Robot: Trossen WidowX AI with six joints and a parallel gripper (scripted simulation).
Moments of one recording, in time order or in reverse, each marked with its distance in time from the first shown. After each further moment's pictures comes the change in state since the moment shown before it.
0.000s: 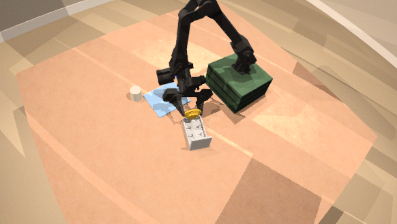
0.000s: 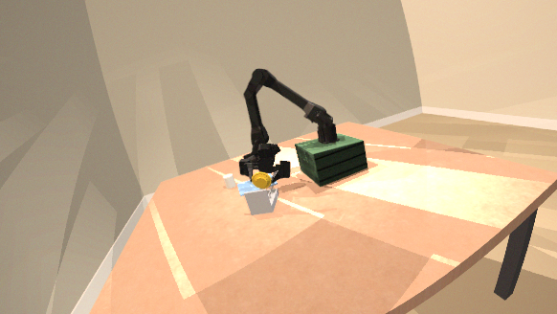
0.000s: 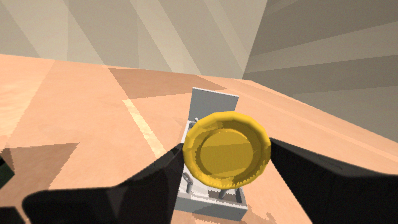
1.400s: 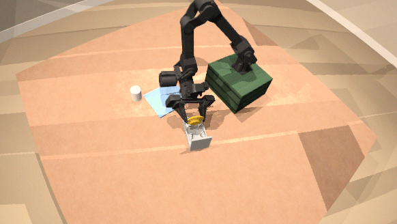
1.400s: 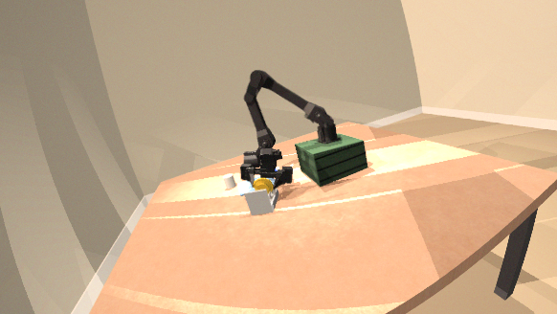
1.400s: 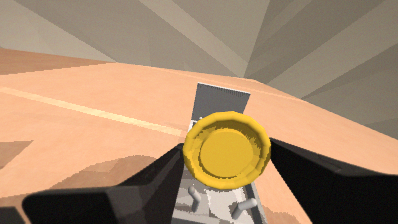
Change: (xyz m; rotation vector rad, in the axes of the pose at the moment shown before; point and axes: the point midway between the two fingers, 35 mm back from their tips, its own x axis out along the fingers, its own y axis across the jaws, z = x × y) arm 0.023 0.009 -0.007 -0.013 0.001 0.001
